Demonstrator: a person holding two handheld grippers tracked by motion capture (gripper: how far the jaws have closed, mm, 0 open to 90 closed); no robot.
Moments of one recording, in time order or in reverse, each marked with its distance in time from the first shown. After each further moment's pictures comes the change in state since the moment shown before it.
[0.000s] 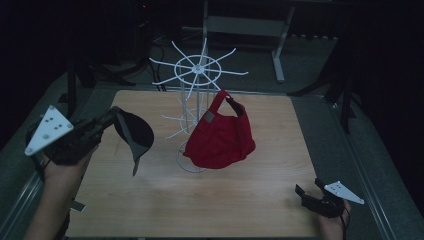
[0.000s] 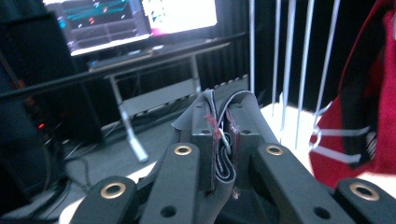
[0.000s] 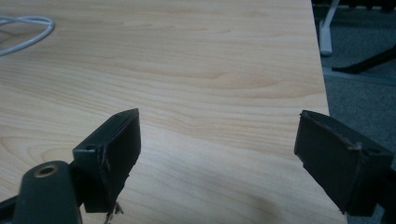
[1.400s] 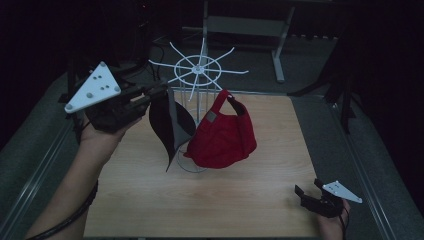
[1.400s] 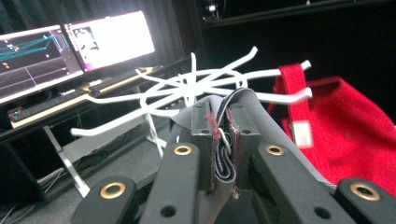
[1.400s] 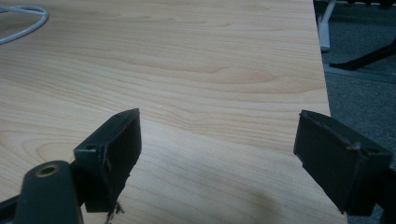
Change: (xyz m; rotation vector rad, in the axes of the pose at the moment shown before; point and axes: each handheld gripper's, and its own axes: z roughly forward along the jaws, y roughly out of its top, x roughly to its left) left arm -0.048 0.079 0.055 -0.041 -0.253 0.102; right arm 0.002 0.001 0.002 0.021 -0.009 -0.016
